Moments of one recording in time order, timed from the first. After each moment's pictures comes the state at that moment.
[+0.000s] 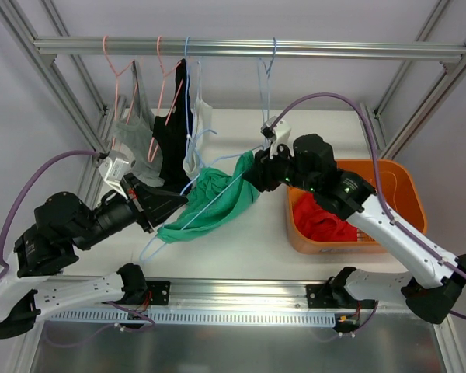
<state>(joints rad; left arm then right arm) -1.10 0.59 1.21 -0.60 -0.15 -0.47 0.83 1.16 1.29 -0.49 -0.13 0.19</state>
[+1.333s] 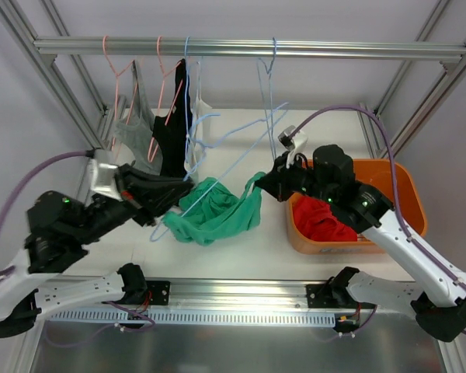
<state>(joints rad) -1.10 0.58 1.22 -0.38 -0.05 -0.28 0.78 1.05 1.21 -0.50 -0.18 0.22</state>
